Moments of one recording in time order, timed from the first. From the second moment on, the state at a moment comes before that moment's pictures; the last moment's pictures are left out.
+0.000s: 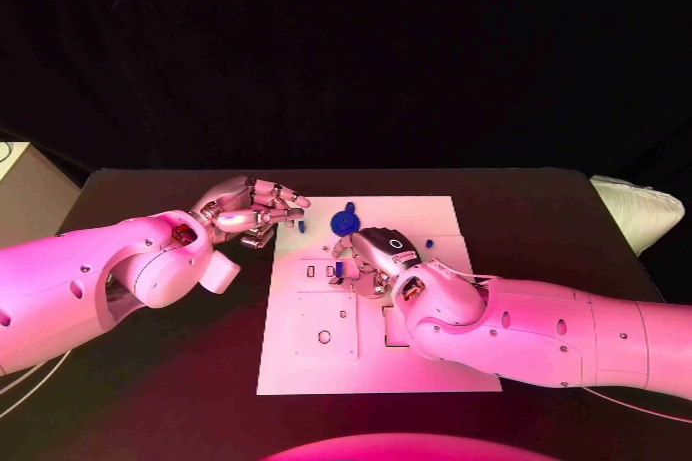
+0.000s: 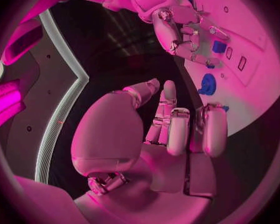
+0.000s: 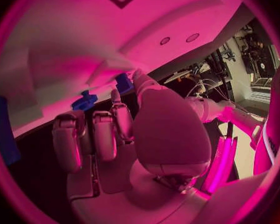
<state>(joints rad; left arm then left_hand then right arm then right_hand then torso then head) 1.20 -0.94 -0.04 1.57 -0.38 -0.11 0.23 1.30 -0.18 0.62 0.03 0.06 0.86 0.17 0.29 0.32 1.05 0.08 0.73 0.57 1.46 0.01 1.51 1.31 0.07 1.42 0.11 1.47 1.31 1.08 -0.60 -0.17 1.58 -1.69 -0.64 -0.43 1.35 -0.23 0.21 0.29 0.05 0.91 0.15 0.19 0.35 1.39 0.07 1.32 1.31 1.47 -0.01 1.53 1.31 0.01 1.47 0.09 1.57 1.31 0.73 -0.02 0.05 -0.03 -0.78</state>
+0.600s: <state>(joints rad) 1.20 -0.90 -0.04 1.52 -0.49 -0.14 0.05 1.14 -0.18 0.53 0.17 0.06 0.91 0.14 0.41 0.41 1.20 0.06 1.12 0.91 1.47 0.00 1.57 1.31 0.04 1.47 0.10 1.52 1.31 1.19 -0.74 -0.17 1.70 -1.49 -0.66 -0.20 1.41 -0.21 0.20 0.28 0.06 0.90 0.15 0.18 0.35 1.40 0.07 1.34 1.31 1.47 -0.01 1.52 1.31 0.01 1.46 0.09 1.56 1.31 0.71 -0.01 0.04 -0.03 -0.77</state>
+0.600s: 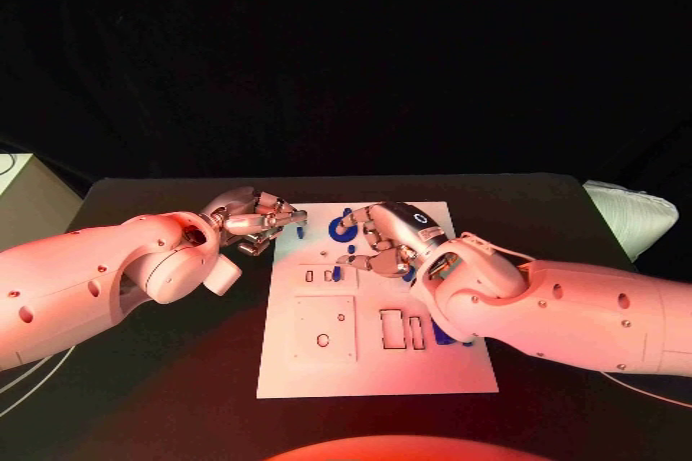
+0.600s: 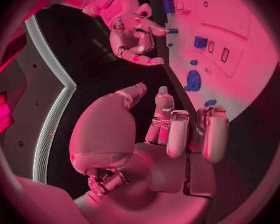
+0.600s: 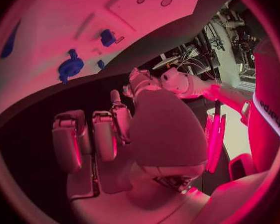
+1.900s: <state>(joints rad) 1.27 -0.58 -0.05 1.37 -0.98 0.20 -0.57 1.10 -0.17 0.51 0.27 0.06 0.86 0.12 0.52 0.58 1.19 0.05 1.16 0.95 1.47 -0.01 1.57 1.31 0.04 1.47 0.09 1.52 1.31 1.32 -0.88 -0.16 1.53 -1.07 -0.52 -0.13 1.44 -0.20 0.23 0.28 0.12 0.91 0.15 0.19 0.35 1.41 0.07 1.35 1.31 1.47 -0.01 1.52 1.31 0.01 1.47 0.09 1.54 1.31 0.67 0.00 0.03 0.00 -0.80</state>
